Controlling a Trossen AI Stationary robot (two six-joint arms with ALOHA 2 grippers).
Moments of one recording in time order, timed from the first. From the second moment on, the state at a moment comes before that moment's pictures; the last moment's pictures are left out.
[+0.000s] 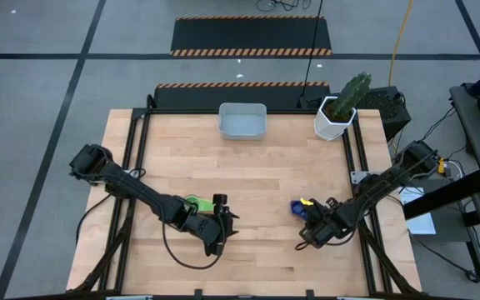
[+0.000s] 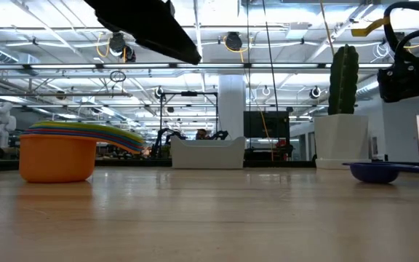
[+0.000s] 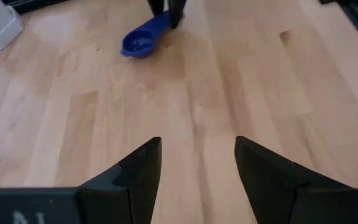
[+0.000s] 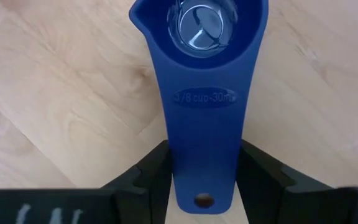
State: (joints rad) left arm -0.47 1.68 1.10 -0.15 -0.39 -0.10; right arm 0.65 1.48 0.67 -0.67 0.23 1.43
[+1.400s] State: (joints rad) left arm -0.63 1.19 1.10 -1.10 -0.89 -0.70; right arm 0.16 1.66 1.27 -0.39 0.17 0.35
